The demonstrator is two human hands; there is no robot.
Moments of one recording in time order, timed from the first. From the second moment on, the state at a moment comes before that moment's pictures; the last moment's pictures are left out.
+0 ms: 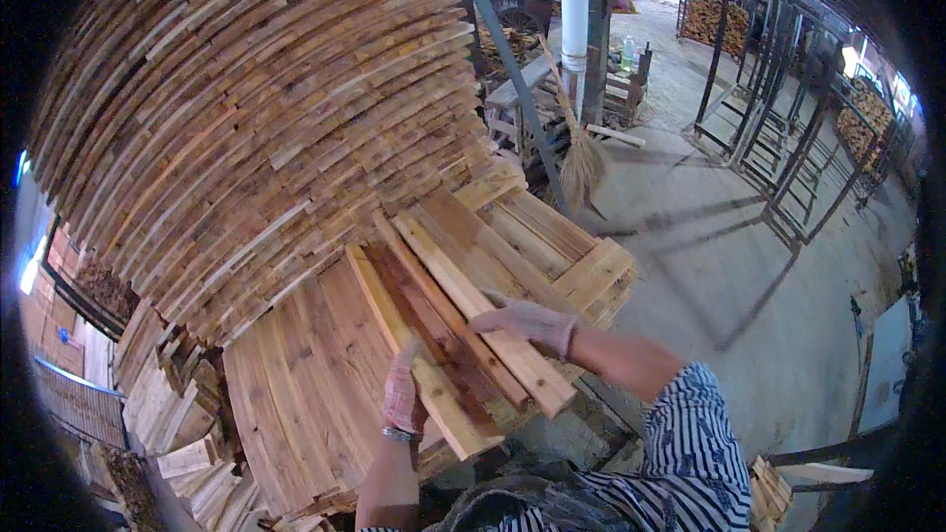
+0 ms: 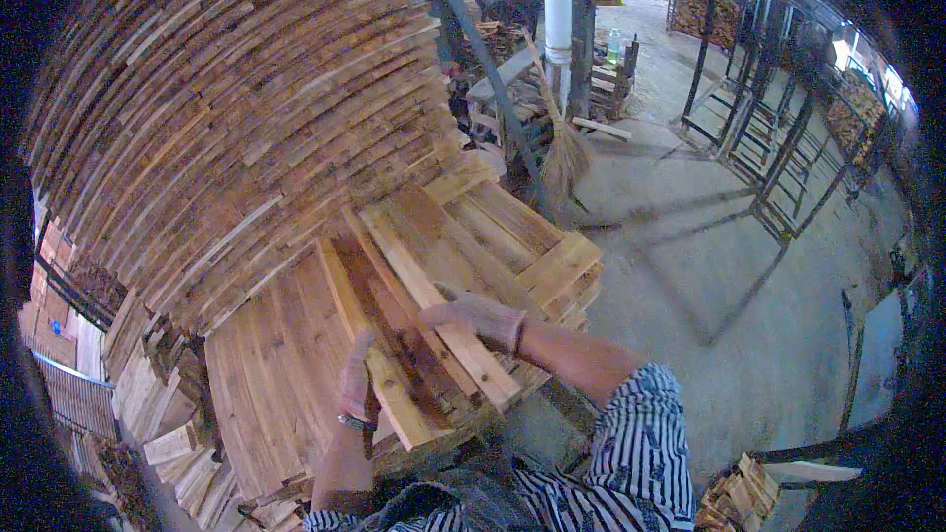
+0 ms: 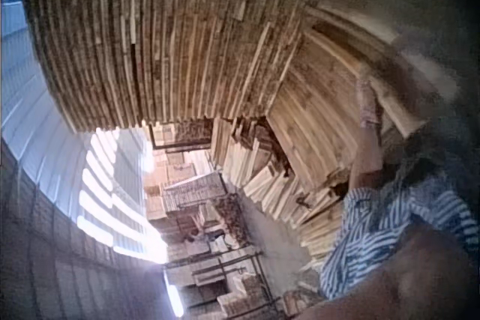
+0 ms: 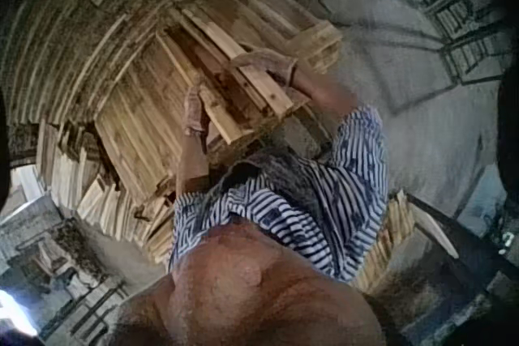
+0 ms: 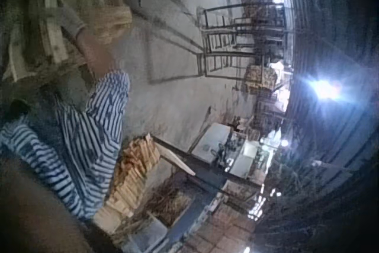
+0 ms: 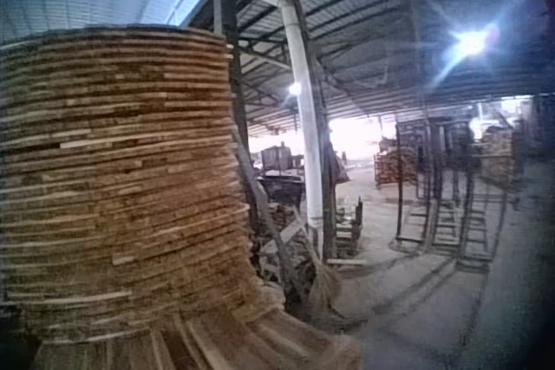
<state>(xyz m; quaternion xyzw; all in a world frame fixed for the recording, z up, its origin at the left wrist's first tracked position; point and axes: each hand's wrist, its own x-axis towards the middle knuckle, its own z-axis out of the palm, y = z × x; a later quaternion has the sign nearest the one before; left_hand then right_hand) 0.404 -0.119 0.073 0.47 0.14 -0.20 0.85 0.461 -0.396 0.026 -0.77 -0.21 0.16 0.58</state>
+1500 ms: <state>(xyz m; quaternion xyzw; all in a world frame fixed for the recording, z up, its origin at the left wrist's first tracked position) 0.364 -0.100 0.060 0.48 0.20 -0.06 0.85 0.480 -0.330 0.077 -0.98 0.00 0.03 0.21</state>
